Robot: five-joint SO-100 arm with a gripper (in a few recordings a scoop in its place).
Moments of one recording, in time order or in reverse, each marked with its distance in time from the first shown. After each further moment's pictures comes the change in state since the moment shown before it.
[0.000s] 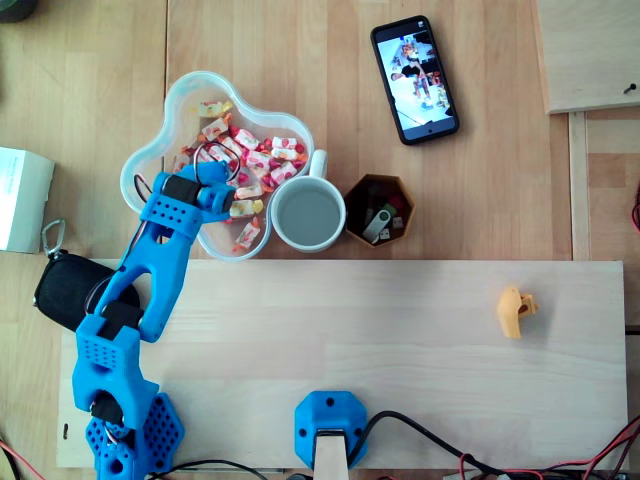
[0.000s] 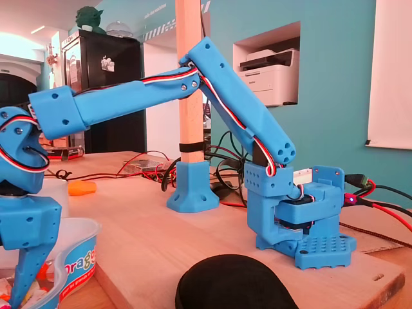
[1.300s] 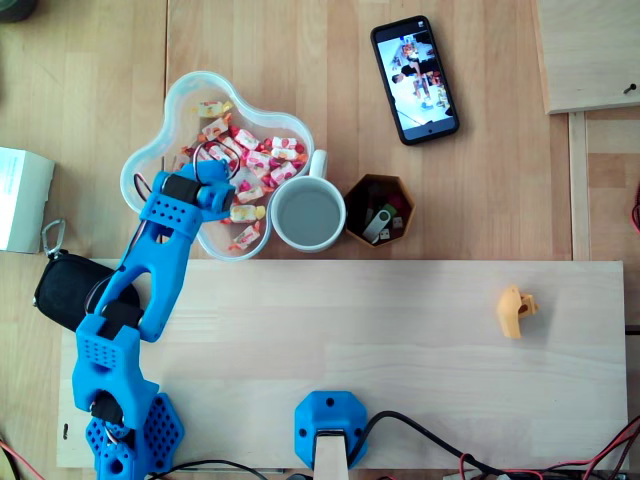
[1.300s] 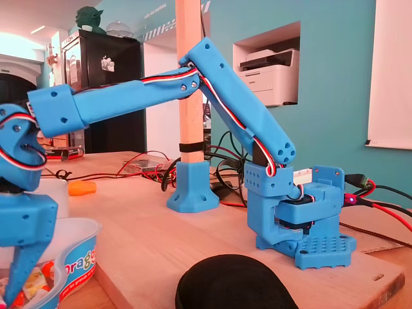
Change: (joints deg) arm -0.1 0.0 -2.5 0.2 -0.2
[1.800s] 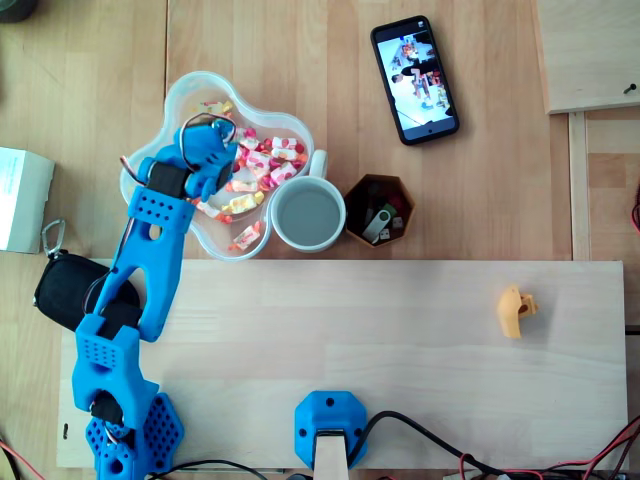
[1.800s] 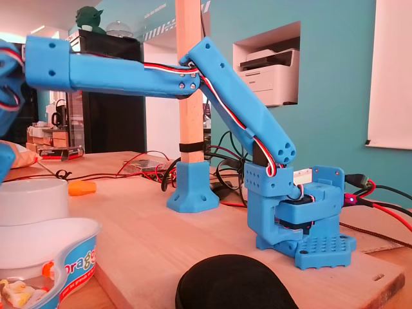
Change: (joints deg) arm -0.2 0.0 -20.7 1.6 -0.4
